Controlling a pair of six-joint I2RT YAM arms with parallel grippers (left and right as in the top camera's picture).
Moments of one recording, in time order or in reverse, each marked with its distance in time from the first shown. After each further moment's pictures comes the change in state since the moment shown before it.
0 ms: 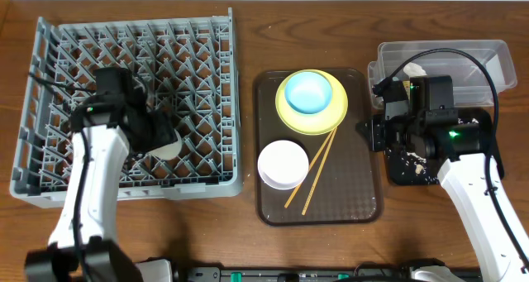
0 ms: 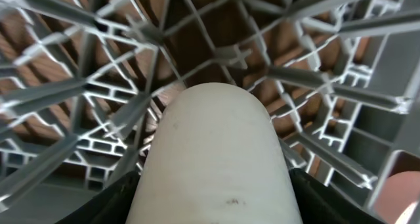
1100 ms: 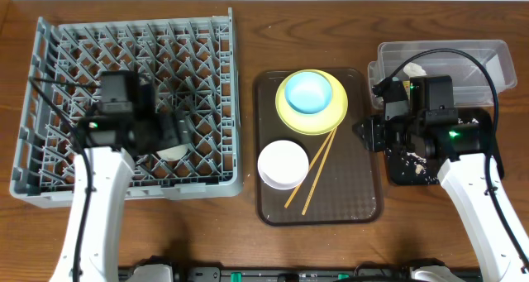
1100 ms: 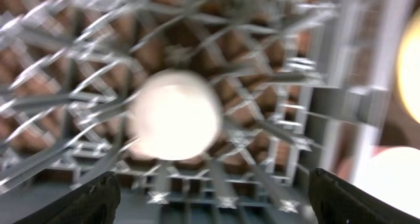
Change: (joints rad) left arm -0.110 -0.164 -0.001 -0.009 0.018 0.011; right arm 0.000 0.000 0.000 -0.002 0.002 -0.003
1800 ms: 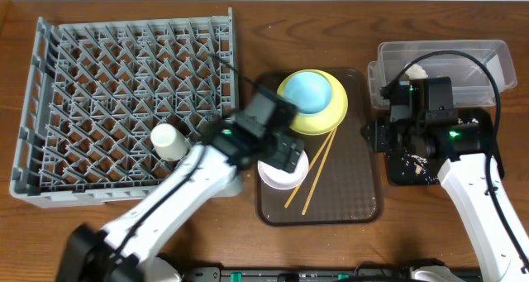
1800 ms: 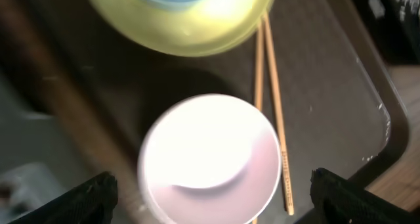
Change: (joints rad) left arm -0.705 0.209 0.000 0.288 0.017 0.000; right arm -0.003 0.000 0.000 -0.052 0.149 0.098
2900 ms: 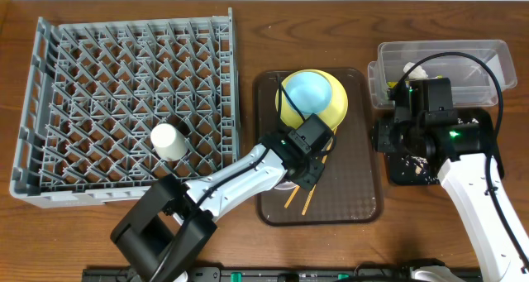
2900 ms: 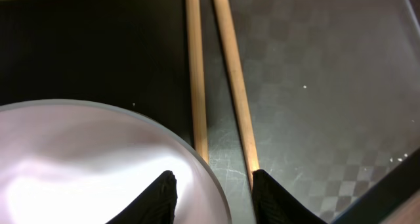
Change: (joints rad) left arm -0.173 0.277 0.000 0.122 -0.001 -0.092; right arm 0.000 0.000 0.000 -0.021 0.077 0.050
